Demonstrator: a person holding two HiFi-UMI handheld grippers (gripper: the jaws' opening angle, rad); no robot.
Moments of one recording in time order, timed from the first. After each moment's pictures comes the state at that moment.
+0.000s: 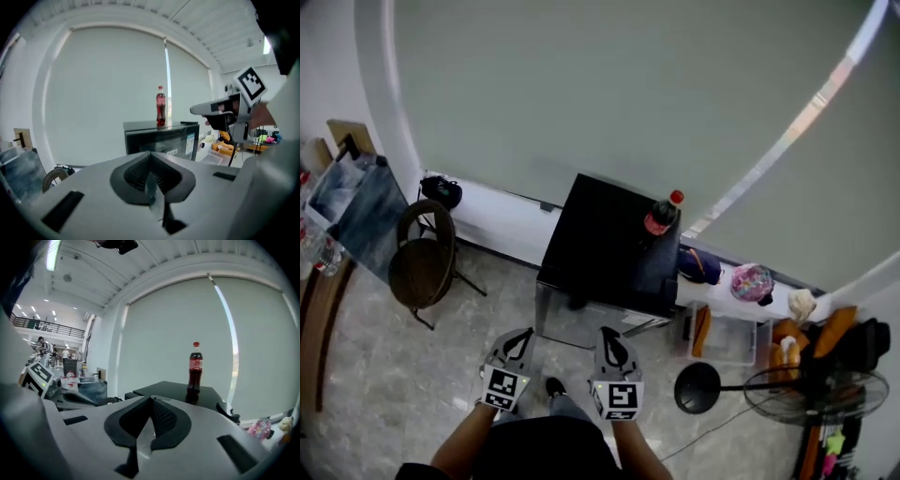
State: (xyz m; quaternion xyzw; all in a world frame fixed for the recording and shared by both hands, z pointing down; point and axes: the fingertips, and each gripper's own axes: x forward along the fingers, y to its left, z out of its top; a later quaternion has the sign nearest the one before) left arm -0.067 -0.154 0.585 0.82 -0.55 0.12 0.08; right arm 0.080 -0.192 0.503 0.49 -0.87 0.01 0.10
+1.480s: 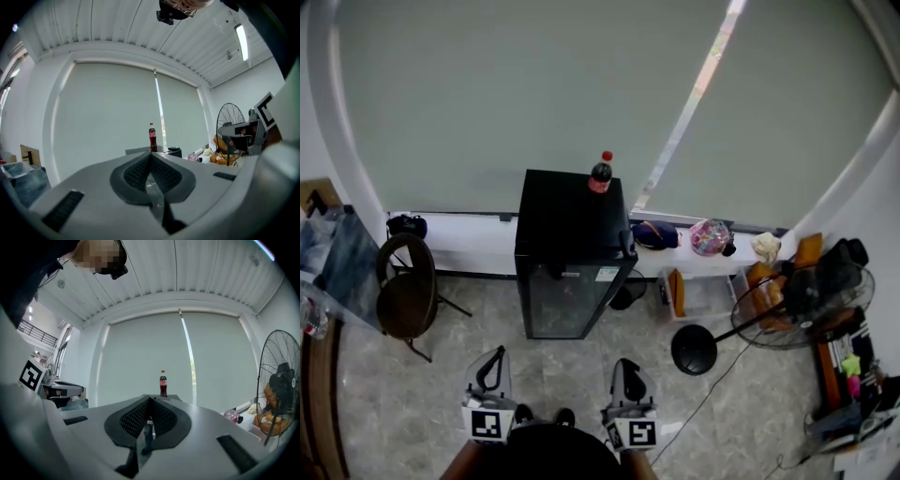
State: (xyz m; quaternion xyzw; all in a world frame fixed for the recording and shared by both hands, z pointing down) left arm -0.089 0.003 0.458 0.83 -0.55 0.04 -0.01; right arm 0.155 0.031 0.447 0.64 -0.77 -0.01 -0.01
